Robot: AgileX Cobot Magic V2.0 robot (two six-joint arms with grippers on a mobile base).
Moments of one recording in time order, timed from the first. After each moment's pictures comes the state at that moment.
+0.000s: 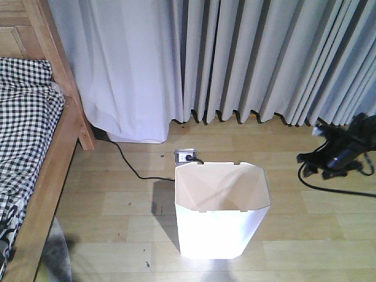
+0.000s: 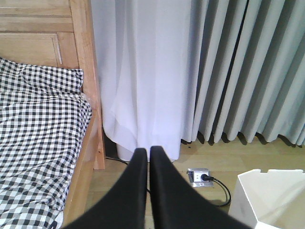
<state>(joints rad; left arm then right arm) 0.01 -0.01 0.03 -0.04 0.32 -0.01 -0.28 2.50 -1.44 0.27 0.52 -0.44</state>
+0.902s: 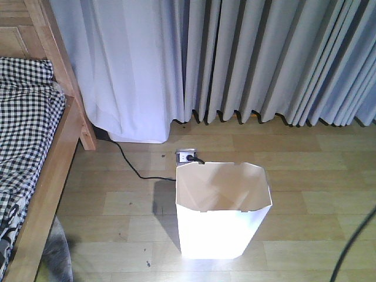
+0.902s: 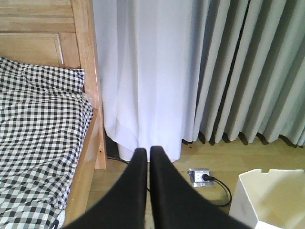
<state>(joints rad) 0.01 -0.01 0.03 -0.04 0.32 -0.01 -0.22 0.78 -0.64 0.41 0.20 -0.60</state>
